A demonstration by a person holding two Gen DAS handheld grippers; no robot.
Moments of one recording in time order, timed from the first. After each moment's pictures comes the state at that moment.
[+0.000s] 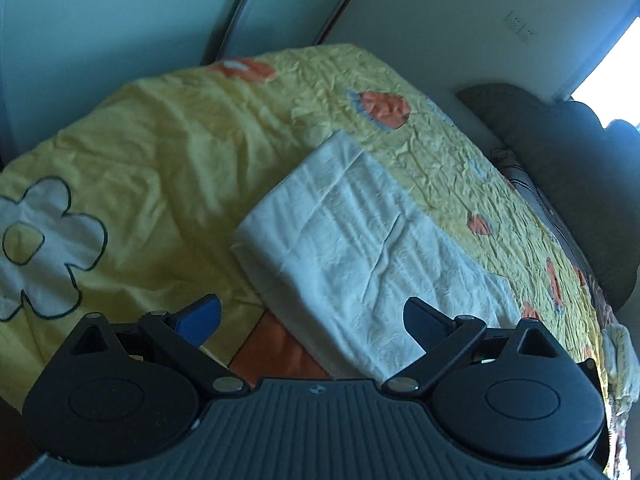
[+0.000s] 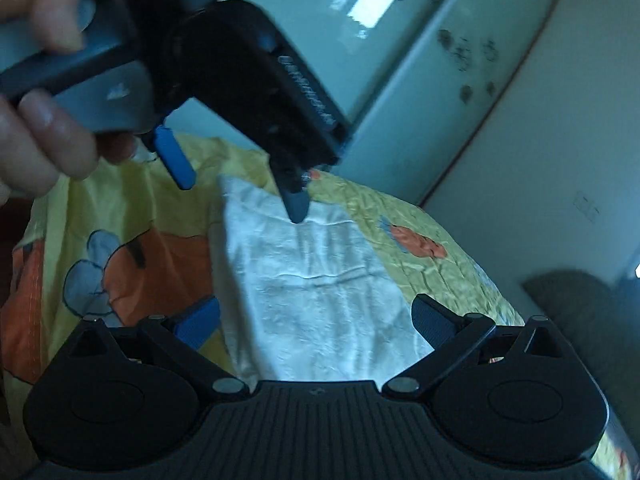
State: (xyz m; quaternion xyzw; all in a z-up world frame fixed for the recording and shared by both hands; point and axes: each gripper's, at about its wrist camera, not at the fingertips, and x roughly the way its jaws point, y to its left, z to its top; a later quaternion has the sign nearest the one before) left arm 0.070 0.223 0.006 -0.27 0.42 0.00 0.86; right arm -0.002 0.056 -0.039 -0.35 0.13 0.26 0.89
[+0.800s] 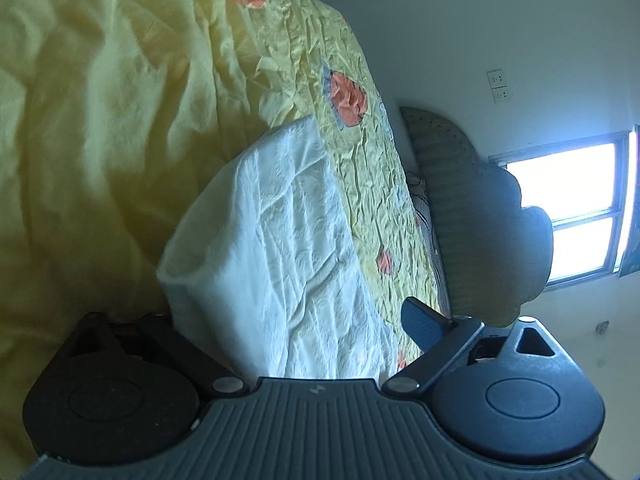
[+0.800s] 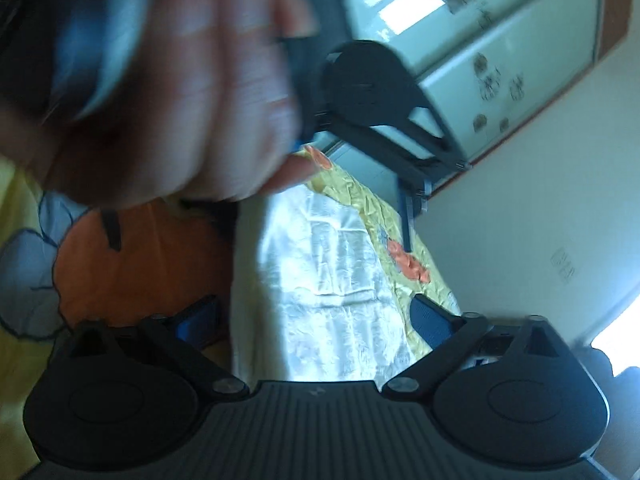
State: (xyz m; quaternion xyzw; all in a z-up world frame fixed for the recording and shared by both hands) left arm 0.145 0.245 -0.054 -0.49 0.40 -0.12 0.77; right arm 0.021 0.100 -0.071 -0.45 0.11 0.21 0.86
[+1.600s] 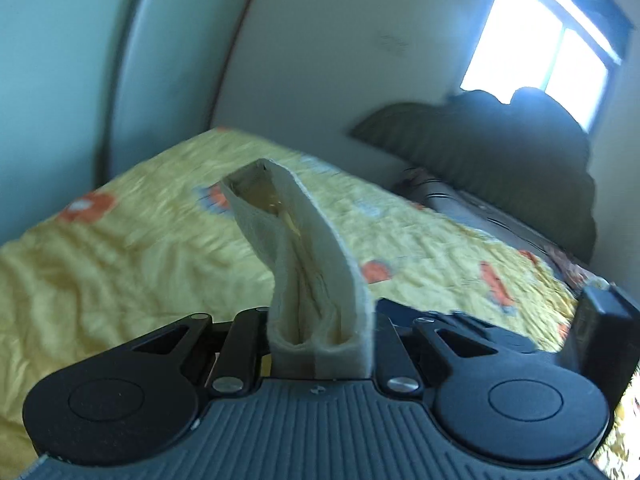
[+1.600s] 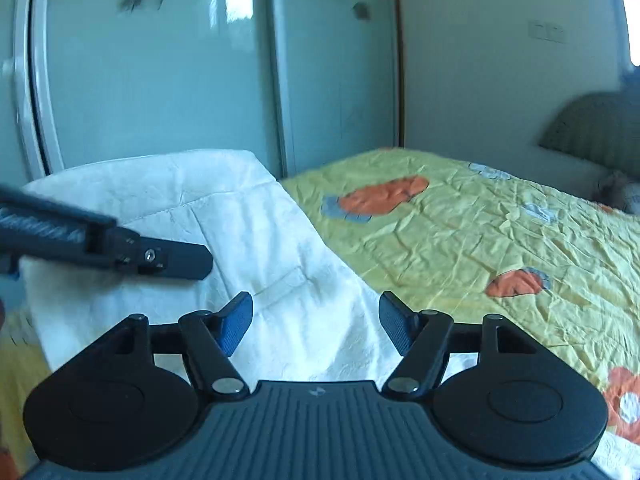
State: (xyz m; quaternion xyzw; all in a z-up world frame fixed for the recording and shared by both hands) left arm 0.085 0.095 0.079 -0.13 0.27 -0.11 0.95; right arm 0.136 -0.055 0.030 0.03 0.23 0.26 0.94
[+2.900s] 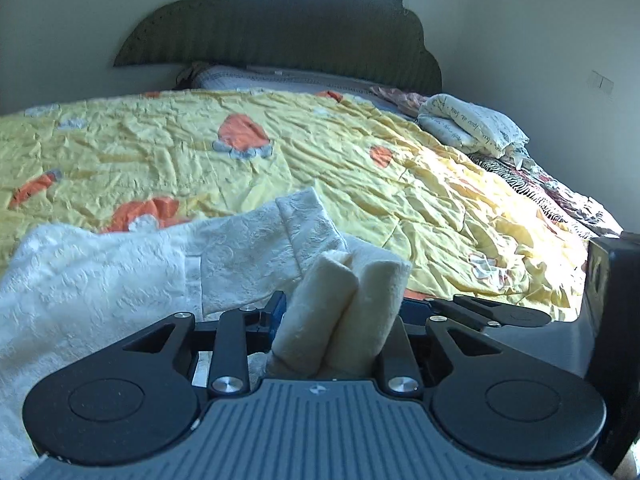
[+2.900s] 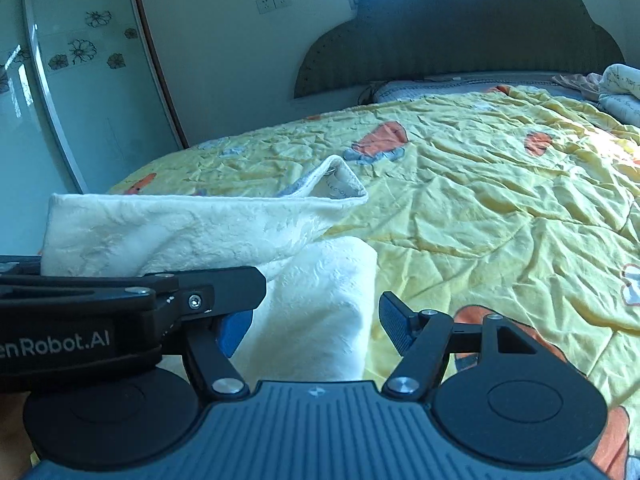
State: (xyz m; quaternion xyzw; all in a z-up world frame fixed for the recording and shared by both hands) left arm 0.034 -0.220 -0.003 0.02 0.36 -0.36 0.86; right arm -0.007 -0.343 -0.048 0.14 0.29 -0.02 0.94
